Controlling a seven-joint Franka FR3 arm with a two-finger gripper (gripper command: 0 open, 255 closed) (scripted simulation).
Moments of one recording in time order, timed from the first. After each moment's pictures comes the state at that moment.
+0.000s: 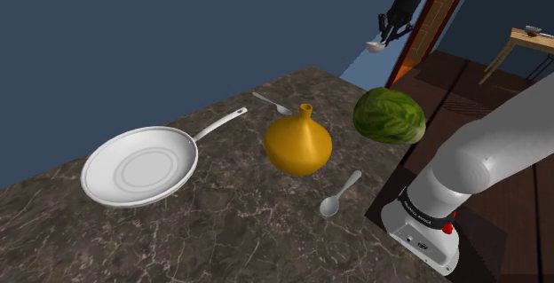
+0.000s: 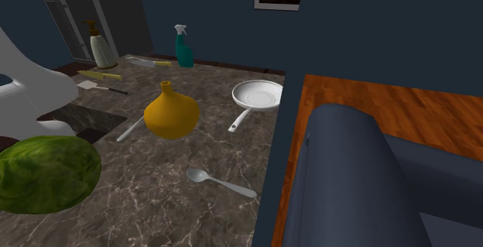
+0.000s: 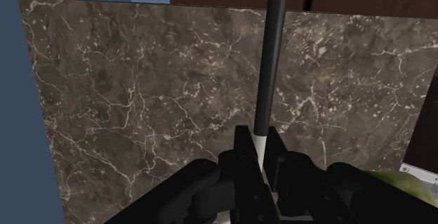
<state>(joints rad) -0.09 -0.28 -0.54 -2.01 -0.05 1.84 -2.24</state>
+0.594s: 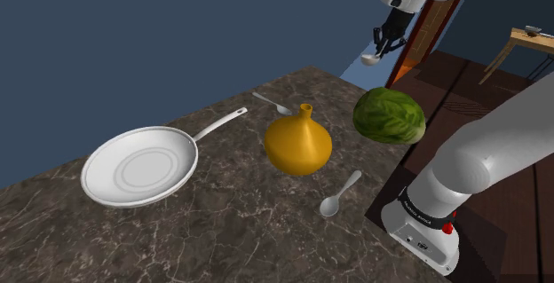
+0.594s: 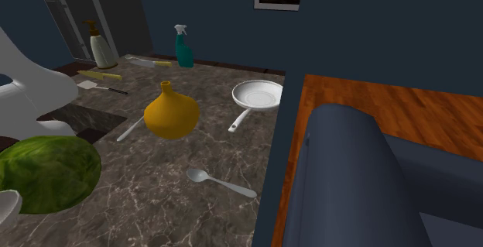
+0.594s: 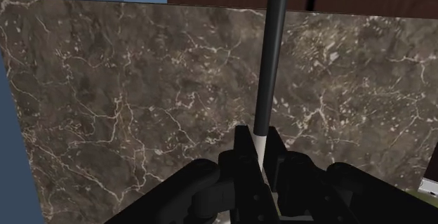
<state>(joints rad) -0.10 -0.27 -0.55 -2.12 -0.05 1.96 -2.25</state>
